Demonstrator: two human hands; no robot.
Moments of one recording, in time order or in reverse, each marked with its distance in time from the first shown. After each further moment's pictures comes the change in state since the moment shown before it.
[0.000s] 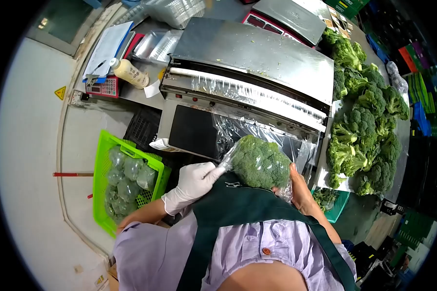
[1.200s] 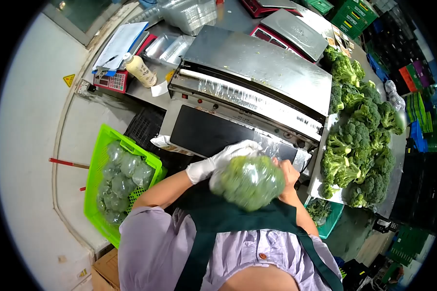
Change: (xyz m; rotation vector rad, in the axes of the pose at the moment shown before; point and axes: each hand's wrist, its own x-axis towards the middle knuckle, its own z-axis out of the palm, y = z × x) left_hand 0.068 -0.011 0.062 -0.966 -0.457 0.073; right_hand 0.058 0.012 0.005 -1.204 0.561 -1.624
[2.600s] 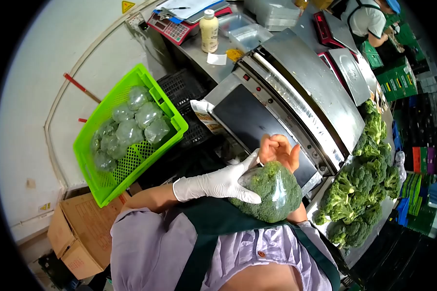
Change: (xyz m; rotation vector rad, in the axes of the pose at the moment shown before) left_hand -0.123 0.065 0.047 -0.222 0.157 -0.041; right_hand 0.064 -0.097 0.060 2.331 -0.650 0.534
